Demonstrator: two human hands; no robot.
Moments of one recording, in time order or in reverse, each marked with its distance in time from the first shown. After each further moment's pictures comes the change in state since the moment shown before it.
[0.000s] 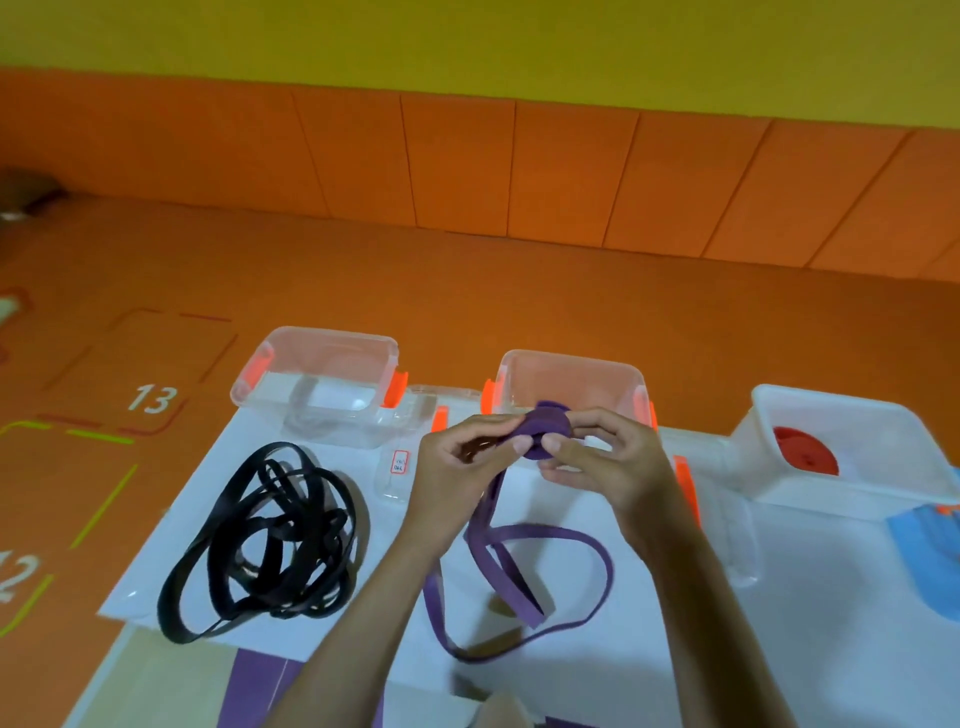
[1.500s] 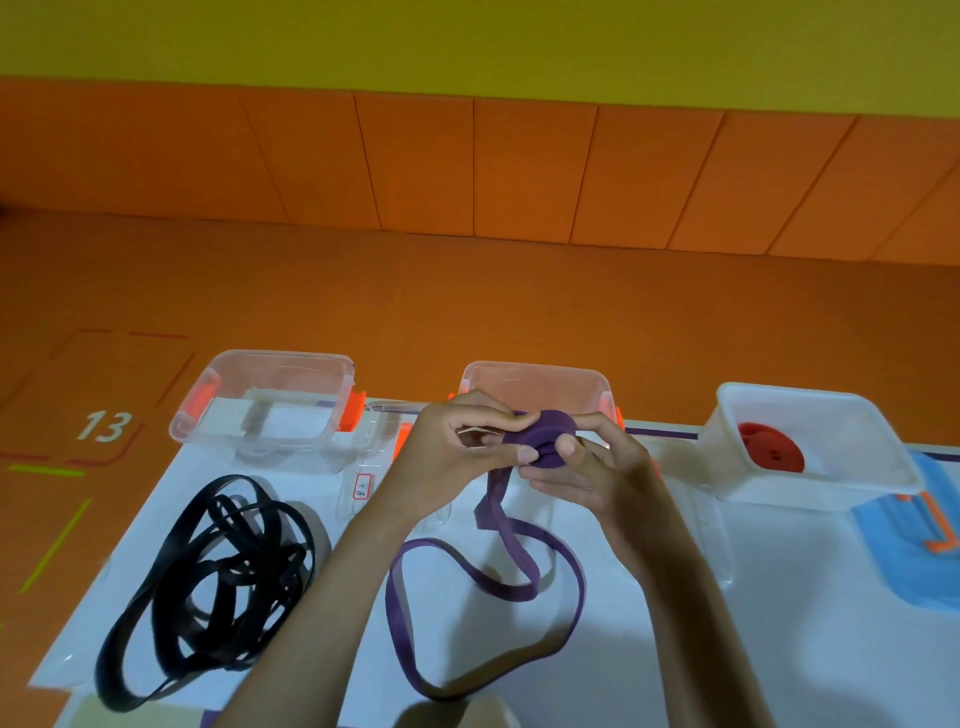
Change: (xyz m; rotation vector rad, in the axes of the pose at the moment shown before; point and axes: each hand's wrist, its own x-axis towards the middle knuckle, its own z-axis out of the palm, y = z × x) left_hand 0.065 0.010 0.023 0.196 -0.331 0.030; right_hand 0.015 0.001 -0.039 0.106 -0.018 0.048
